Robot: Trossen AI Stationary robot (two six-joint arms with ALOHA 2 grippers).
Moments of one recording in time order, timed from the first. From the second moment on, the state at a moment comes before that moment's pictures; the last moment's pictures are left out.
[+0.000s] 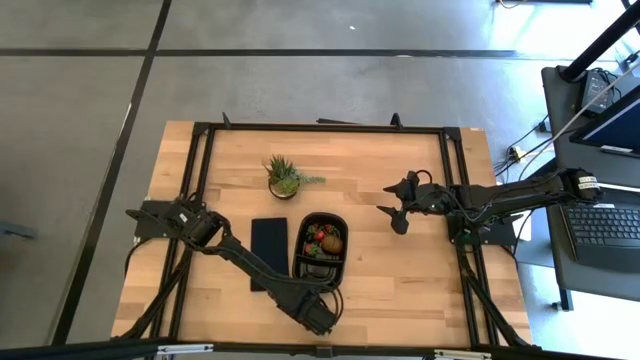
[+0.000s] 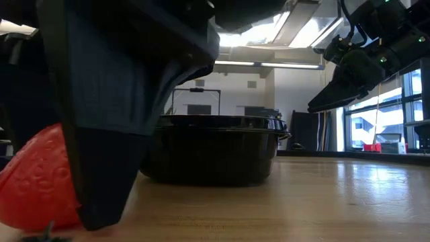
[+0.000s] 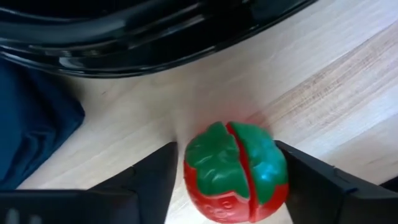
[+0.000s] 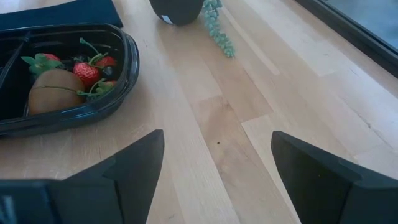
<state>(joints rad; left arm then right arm) -0.55 2.31 1.86 -1.00 0.02 -1.53 0.01 0.89 0.30 0.02 0.31 0.20</state>
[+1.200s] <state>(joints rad) -0.30 2.08 1.87 -1.06 -0.20 -0.95 0.01 0.89 0.30 0.02 0.31 0.21</state>
